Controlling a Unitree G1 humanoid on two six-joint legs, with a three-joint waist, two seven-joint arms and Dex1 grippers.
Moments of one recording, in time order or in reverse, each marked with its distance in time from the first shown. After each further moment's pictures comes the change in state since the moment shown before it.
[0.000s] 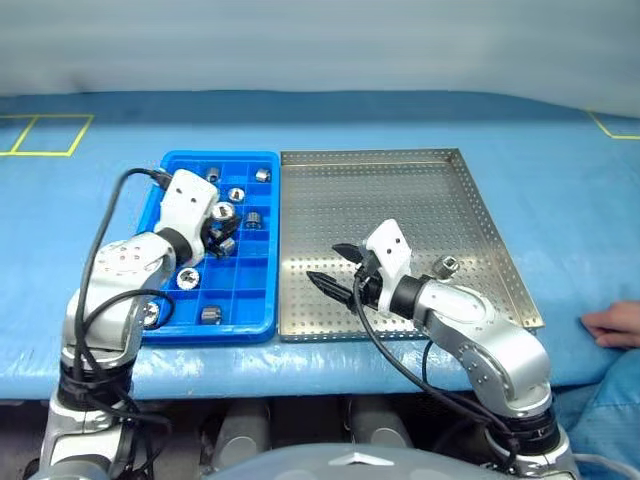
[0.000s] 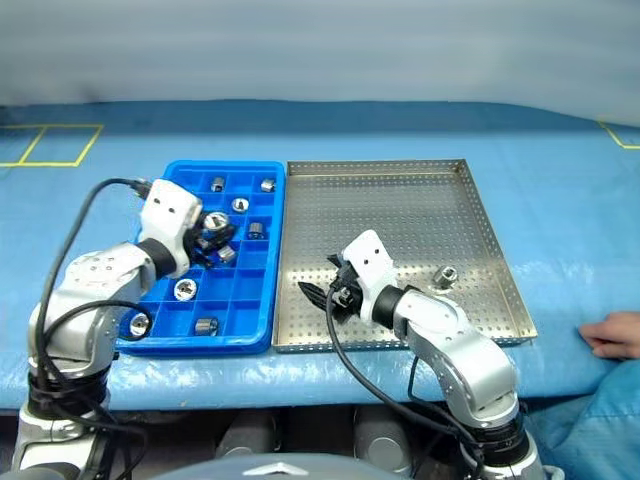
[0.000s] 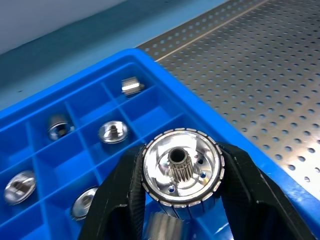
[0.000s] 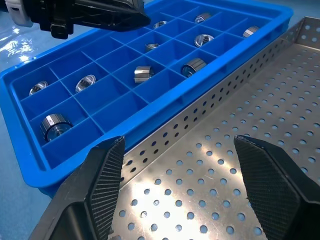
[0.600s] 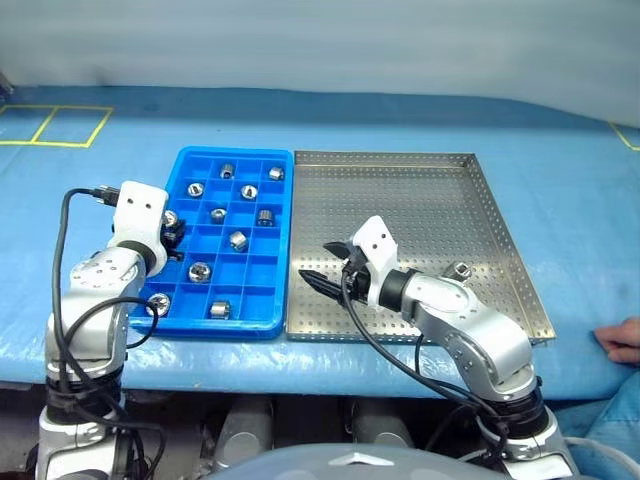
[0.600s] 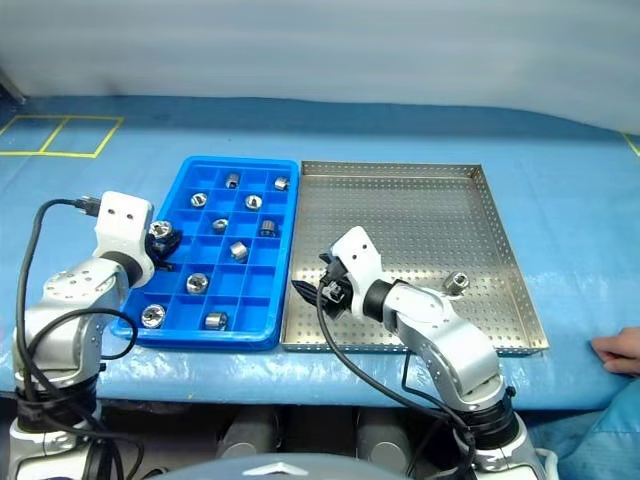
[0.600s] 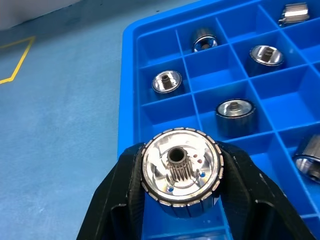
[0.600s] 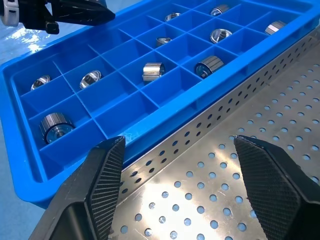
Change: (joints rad) left arm 0.043 -0.015 0.057 0.089 0.074 0.030 0.214; right arm -0.044 0.000 0.032 0.070 -0.003 -0.011 -0.027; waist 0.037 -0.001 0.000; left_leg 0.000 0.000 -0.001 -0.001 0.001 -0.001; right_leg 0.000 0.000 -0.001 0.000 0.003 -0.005
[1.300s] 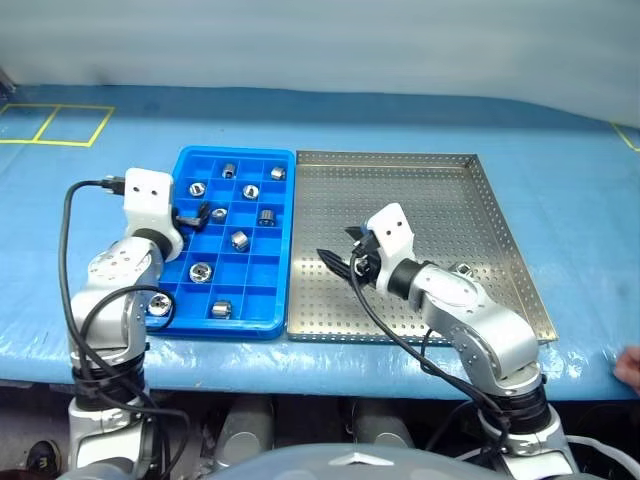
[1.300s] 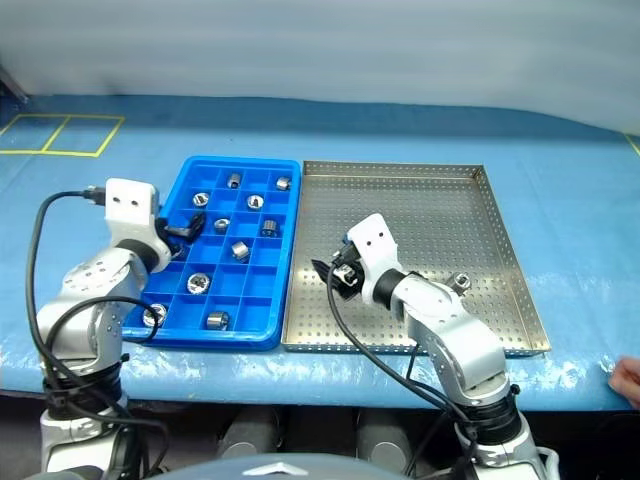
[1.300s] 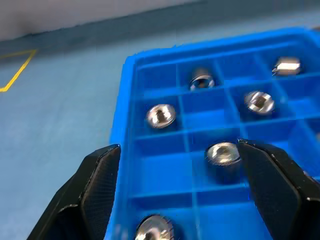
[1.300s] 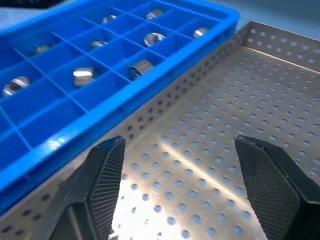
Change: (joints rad) left arm -0.054 -0.160 0.002 0.013 -0.140 -0.201 -0.084; right arm -0.016 -0.060 -0.050 -0.006 -0.091 0.020 -0.156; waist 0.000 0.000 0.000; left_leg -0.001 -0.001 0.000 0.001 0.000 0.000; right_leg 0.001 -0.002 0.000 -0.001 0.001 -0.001
